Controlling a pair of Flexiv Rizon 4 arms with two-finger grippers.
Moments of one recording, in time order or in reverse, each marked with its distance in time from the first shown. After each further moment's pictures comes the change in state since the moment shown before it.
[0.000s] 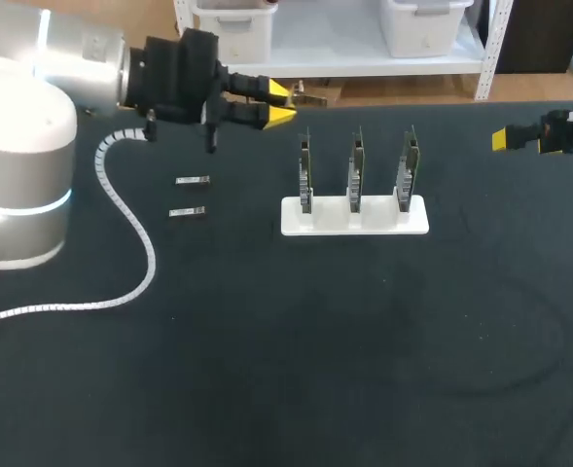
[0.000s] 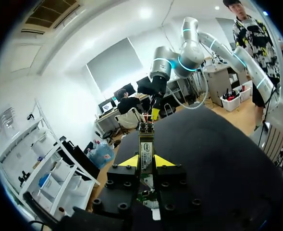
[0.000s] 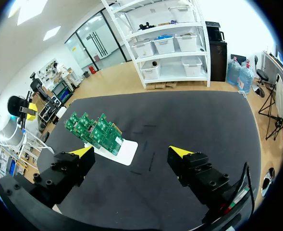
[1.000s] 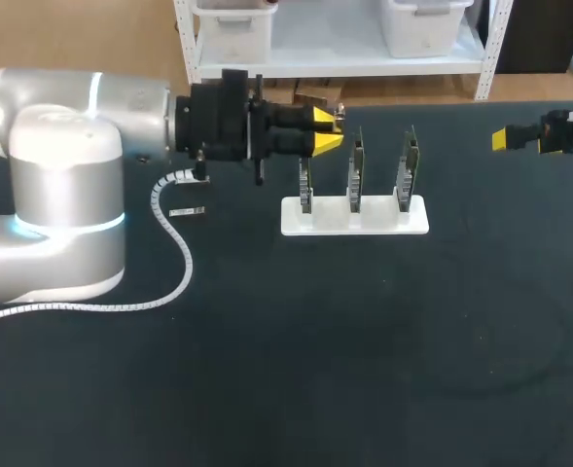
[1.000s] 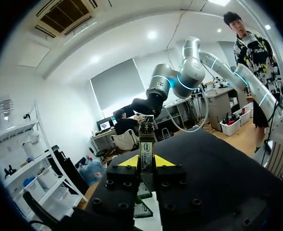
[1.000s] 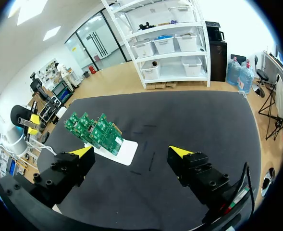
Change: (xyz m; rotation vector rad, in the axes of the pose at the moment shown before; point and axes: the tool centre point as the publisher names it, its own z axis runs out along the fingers) left arm -0.015 -0.031 0.056 0.013 -0.222 -0.086; right arm 0.000 0.000 0.000 0.000 0.000 0.000
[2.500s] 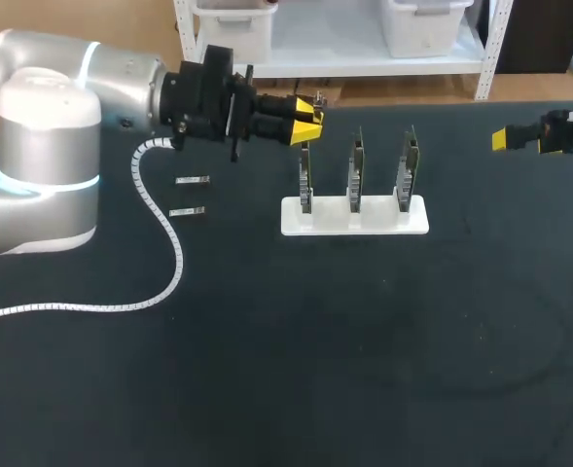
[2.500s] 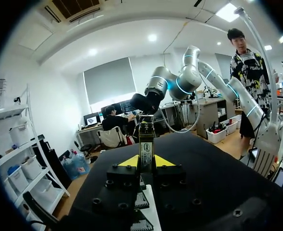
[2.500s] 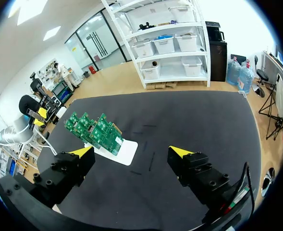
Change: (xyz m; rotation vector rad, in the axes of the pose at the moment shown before) left arm 0.022 0.022 -0.021 0.135 -0.015 -0.110; right arm 0.000 0.000 0.000 0.000 0.000 0.000
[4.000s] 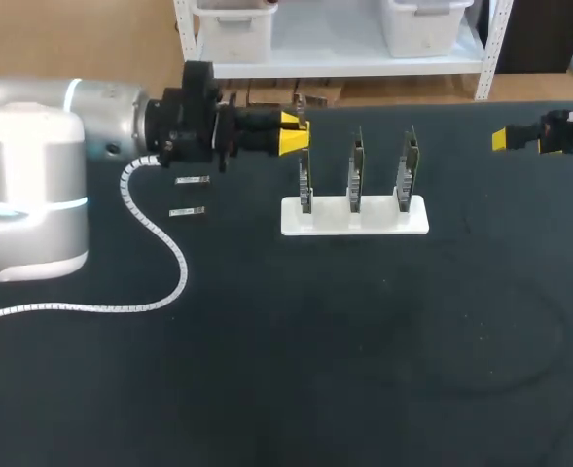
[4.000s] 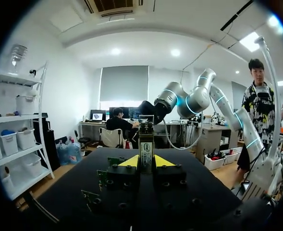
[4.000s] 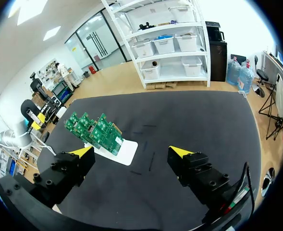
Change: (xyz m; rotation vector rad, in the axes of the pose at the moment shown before) left arm 0.004 -0.016 -0.015 -0.064 -0.117 -0.269; right arm 0.000 0.000 0.000 0.000 0.000 0.000
